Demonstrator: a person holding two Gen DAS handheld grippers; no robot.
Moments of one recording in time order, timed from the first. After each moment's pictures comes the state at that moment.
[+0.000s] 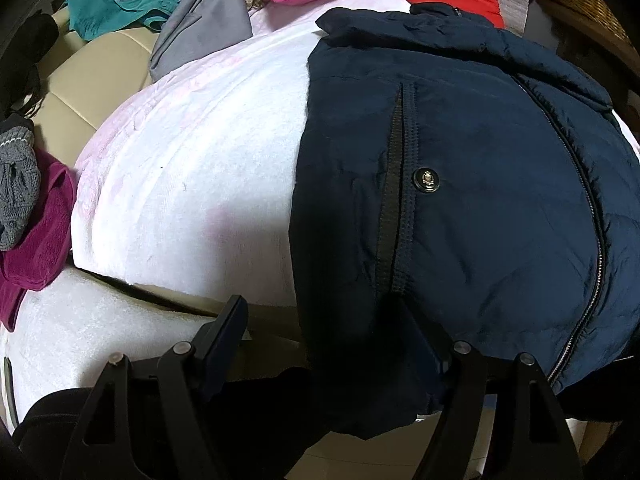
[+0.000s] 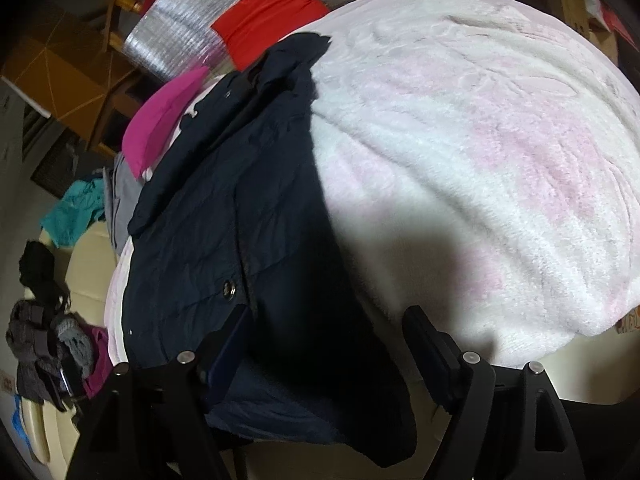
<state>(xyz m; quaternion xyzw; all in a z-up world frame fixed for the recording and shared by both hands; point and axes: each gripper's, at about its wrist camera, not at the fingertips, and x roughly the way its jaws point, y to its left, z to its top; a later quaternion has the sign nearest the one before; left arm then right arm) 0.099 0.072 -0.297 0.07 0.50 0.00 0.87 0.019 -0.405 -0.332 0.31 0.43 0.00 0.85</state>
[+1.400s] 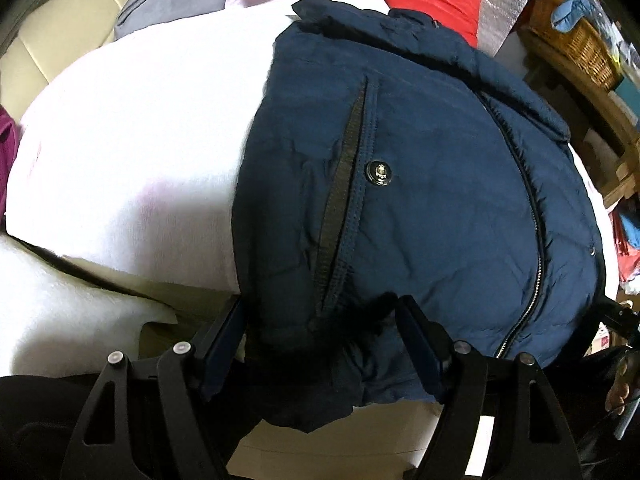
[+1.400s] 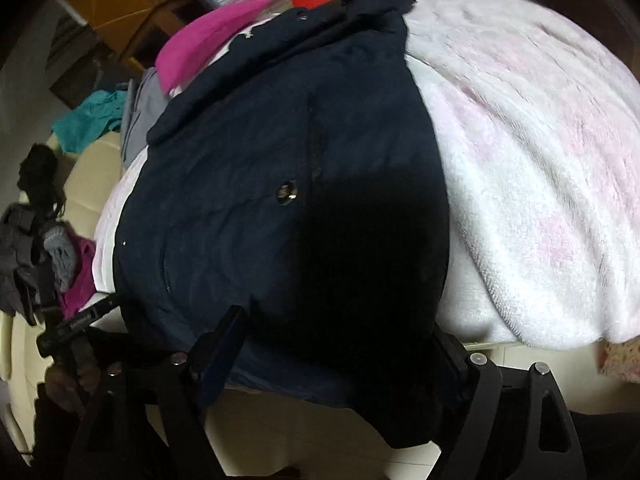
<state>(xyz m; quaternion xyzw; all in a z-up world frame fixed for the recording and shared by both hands) 0.099 0.089 -0.300 -0.05 0.52 -0.11 0.85 0.037 -0.347 -0.338 0.24 0.47 0.07 0.84</state>
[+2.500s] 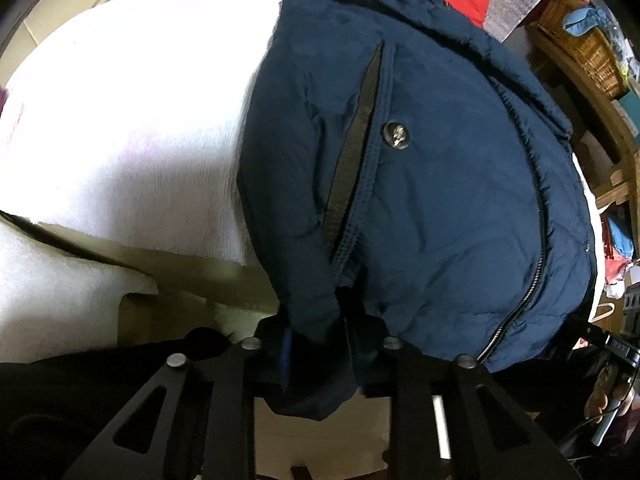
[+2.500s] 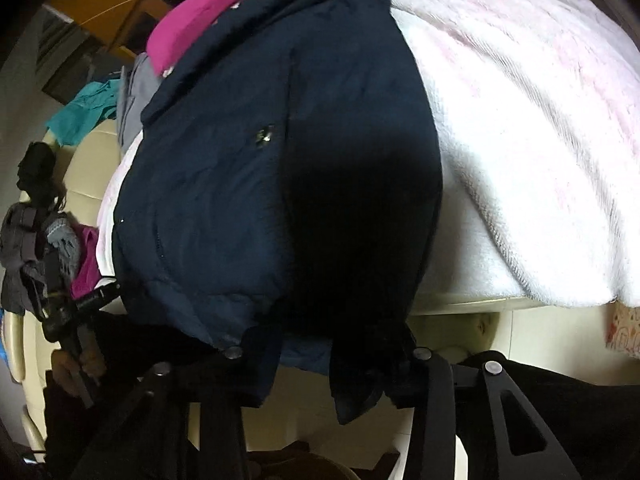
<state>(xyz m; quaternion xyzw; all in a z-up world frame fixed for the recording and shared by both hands) 0.108 0.107 -0.322 -0.08 0.57 -0.12 0.81 0.025 -0.346 -0.362 0.24 0.52 0.07 0.81</state>
